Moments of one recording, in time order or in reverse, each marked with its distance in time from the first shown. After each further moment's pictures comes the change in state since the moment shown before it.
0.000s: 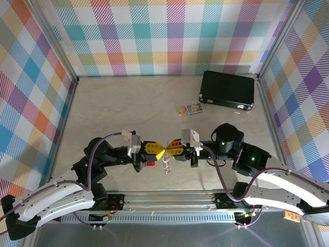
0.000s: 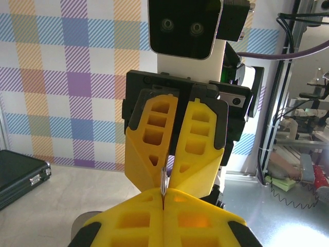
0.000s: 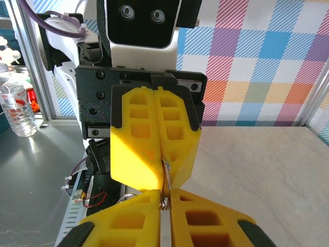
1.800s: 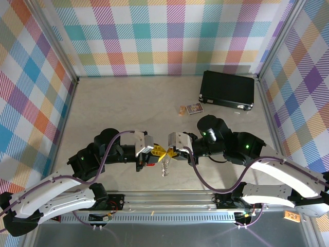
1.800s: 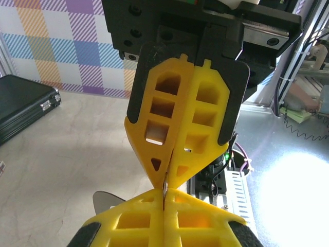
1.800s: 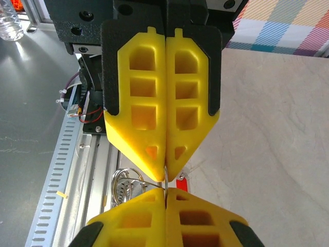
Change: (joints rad) left arm 0.000 0.092 0.209 -0.517 -0.043 0.186; right arm -0.001 0.189 0.262 -0.489 0.050 -0.237
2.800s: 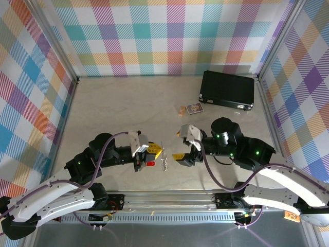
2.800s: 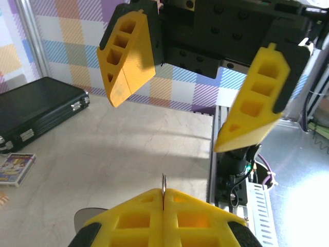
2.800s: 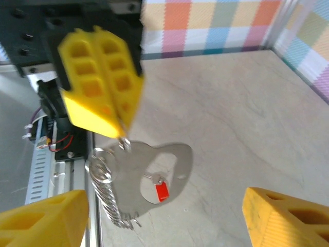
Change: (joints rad) left arm 0.000 -0.092 -0.080 0.055 -0.121 -0.044; right arm -0.093 -0.143 -0.131 0.122 0.089 0.182
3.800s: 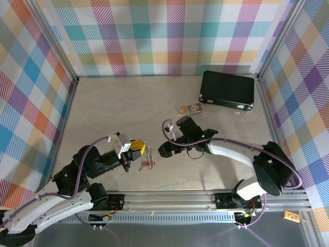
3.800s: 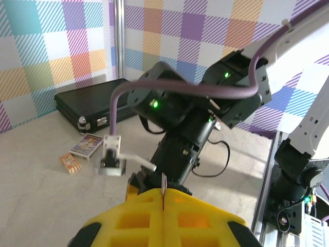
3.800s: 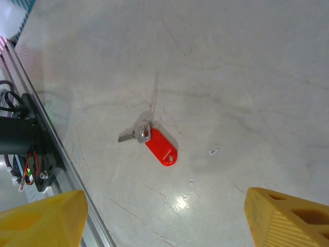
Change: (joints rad) left arm 0.000 -0.235 -0.116 -0.052 -0.299 -0.086; right arm -0.164 0.596 -0.223 0.382 -0.198 0.568
